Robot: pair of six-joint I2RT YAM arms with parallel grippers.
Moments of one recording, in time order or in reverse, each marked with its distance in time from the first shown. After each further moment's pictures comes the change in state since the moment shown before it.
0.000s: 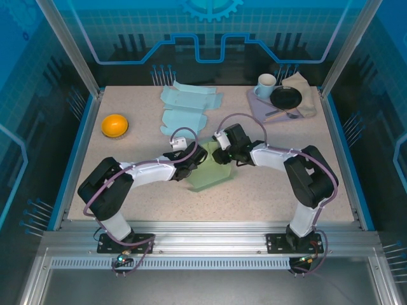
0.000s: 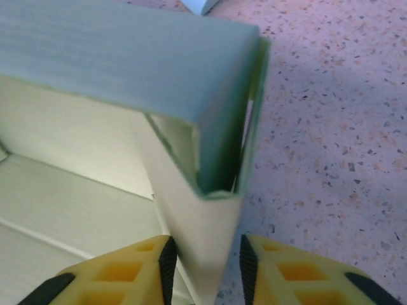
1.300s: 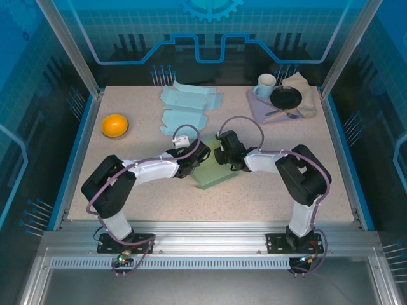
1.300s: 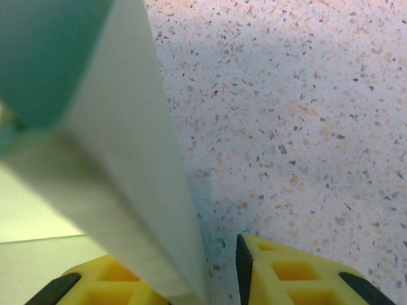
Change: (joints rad) left arm -0.006 0.035 0.069 -0.053 0.005 -0.031; right arm 0.059 0.055 -0.048 0.146 0.287 0.257
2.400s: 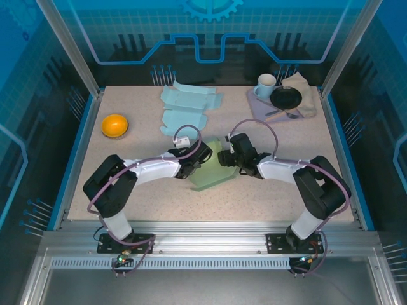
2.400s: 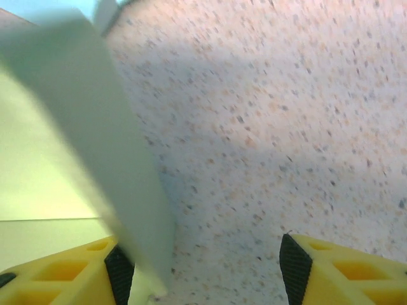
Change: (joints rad) left arm -0.007 0.018 0.031 -0.074 0.002 -0.035; right arm -0.035 -0.209 -0.168 0.037 -0.045 0.014
